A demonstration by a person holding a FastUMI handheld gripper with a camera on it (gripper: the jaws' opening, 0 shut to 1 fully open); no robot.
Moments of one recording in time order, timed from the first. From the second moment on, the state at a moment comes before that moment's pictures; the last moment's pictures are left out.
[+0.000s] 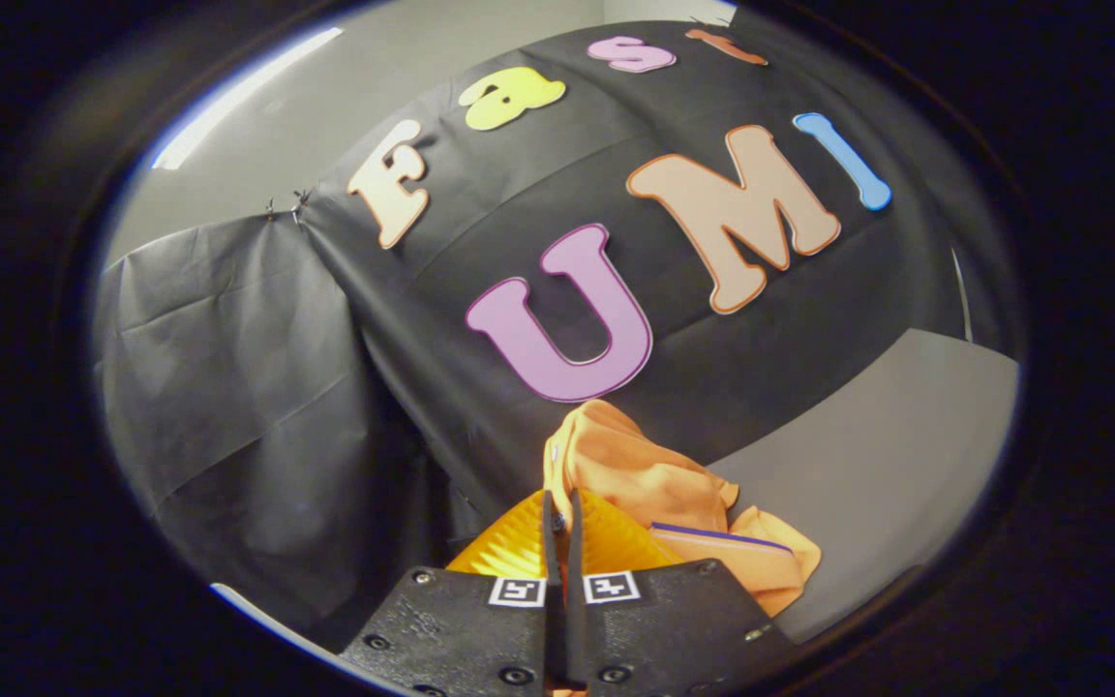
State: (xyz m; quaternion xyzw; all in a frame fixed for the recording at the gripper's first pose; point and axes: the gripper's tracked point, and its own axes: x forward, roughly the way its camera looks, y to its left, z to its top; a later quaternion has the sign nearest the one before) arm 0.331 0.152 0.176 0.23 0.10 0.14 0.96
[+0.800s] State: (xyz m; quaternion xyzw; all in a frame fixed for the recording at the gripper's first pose) arm 0.334 0.273 0.050 0.18 0.13 0.17 0.96
